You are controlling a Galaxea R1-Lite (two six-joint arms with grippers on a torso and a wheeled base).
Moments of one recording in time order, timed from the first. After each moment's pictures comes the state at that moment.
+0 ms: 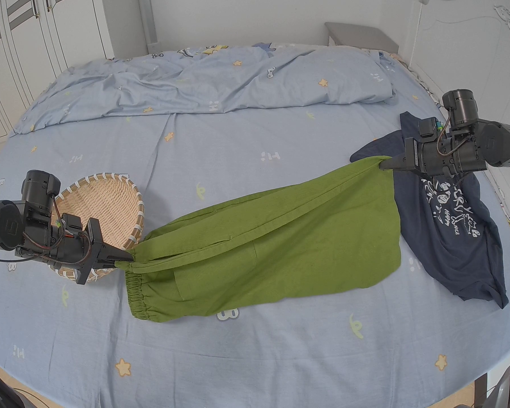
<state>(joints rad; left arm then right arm) 0.07 1.74 -0.94 0.10 -0.67 -0.63 0.09 1.97 -1.61 0.26 0.54 0.14</state>
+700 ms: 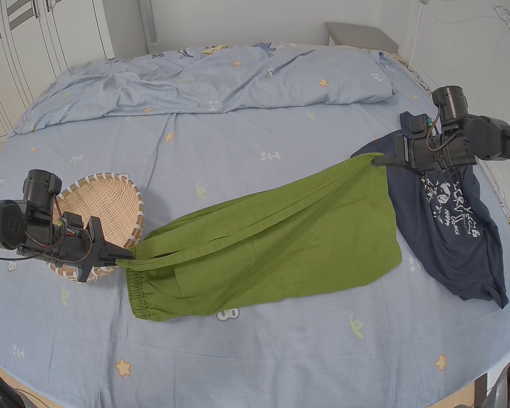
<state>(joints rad) 0.07 1.76 -0.95 0.08 -0.67 -0.62 0.11 2.05 -1.74 0.32 0.51 0.14</state>
